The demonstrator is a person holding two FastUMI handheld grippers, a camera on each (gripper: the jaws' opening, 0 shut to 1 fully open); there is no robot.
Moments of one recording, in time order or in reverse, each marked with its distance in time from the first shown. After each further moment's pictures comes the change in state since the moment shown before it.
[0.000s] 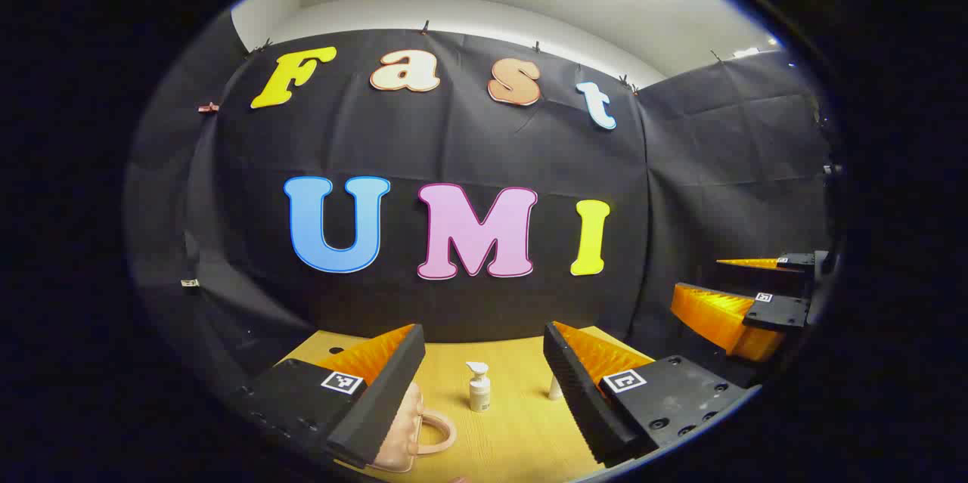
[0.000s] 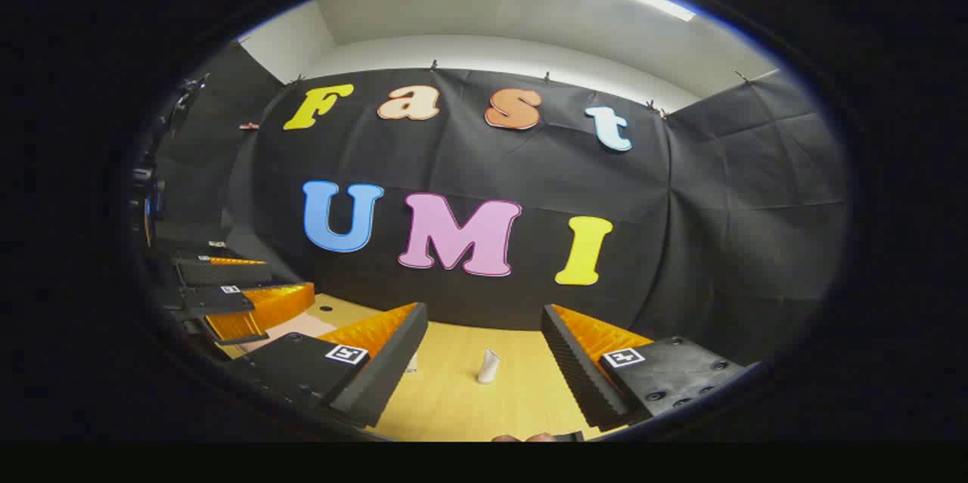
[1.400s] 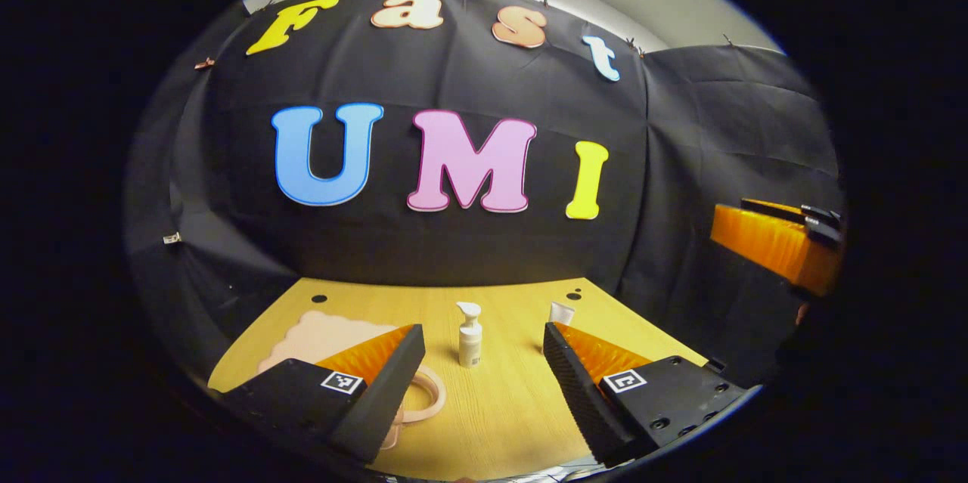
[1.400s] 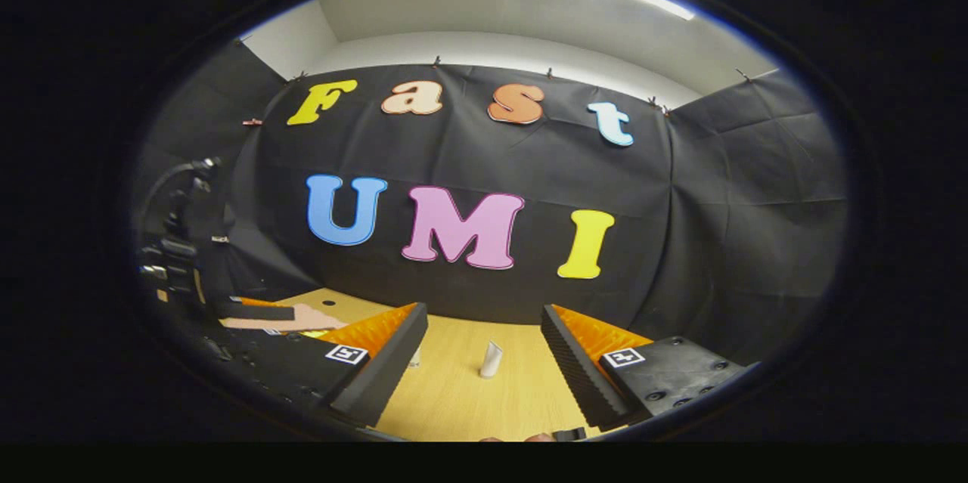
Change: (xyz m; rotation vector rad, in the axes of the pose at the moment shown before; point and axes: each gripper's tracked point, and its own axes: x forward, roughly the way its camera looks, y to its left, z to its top) left arm 0.026 0.003 -0.126 -0.080 0.298 -0.066; right arm -0.008 0.000 -0.018 -0.012 0.033 0.015
